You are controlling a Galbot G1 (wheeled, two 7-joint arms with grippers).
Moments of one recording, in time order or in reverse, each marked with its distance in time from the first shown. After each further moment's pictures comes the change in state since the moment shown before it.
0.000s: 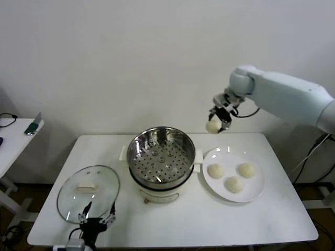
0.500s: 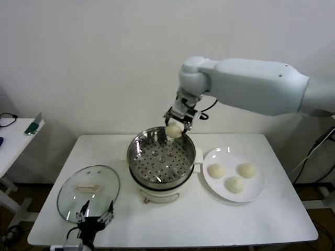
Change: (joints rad) left arm 0.002 -0.015 -0.012 -0.009 0.002 -0.004 0.000; right arm -0.014 0.166 -0.026 0.175 -0.203 0.110 0.084
